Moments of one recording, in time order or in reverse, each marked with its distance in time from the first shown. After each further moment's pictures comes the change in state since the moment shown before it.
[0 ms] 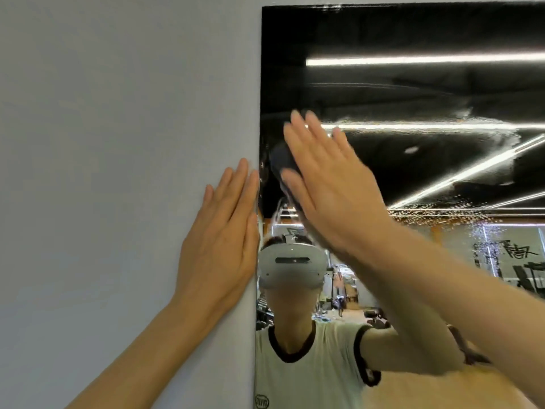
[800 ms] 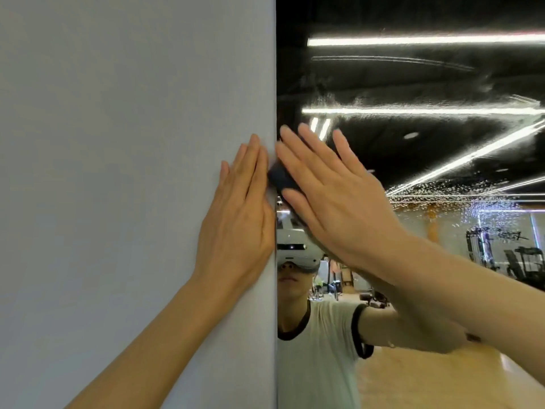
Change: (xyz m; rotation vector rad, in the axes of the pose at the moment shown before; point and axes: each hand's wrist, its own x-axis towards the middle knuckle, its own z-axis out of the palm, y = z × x) left_hand -0.003 -0.005 0.004 -0.111 0.011 0.001; right_hand -0.030 -0.027 0.001 -0.067 -0.052 -0.125
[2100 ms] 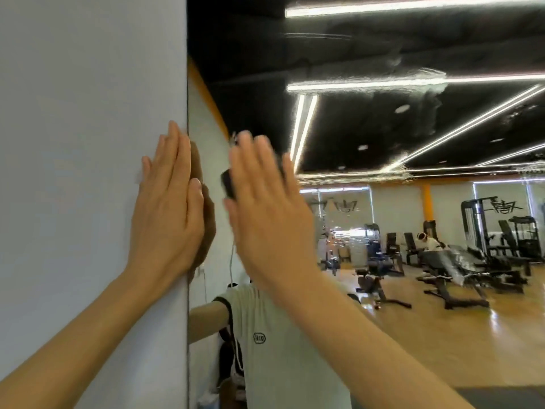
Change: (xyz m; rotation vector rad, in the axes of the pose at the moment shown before) left_hand -0.005 0.041 0.000 0.052 -0.050 -0.149; right_hand -0.057 -0.017 0.004 0.072 0.084 0.315
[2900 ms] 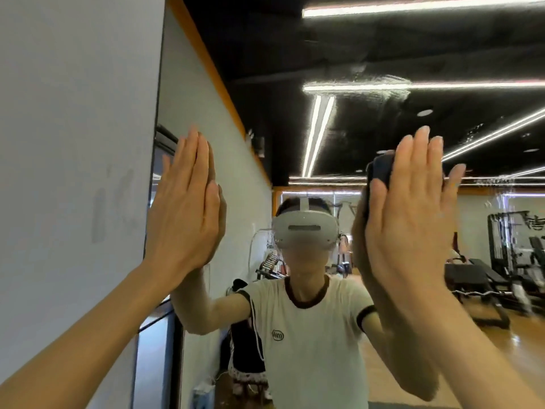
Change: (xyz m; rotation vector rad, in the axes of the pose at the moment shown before) left_hand 0.000 0.056 0.040 0.145 0.014 -0.022; right_hand -0.042 0.171 -0.051 -0.009 0.022 0.353
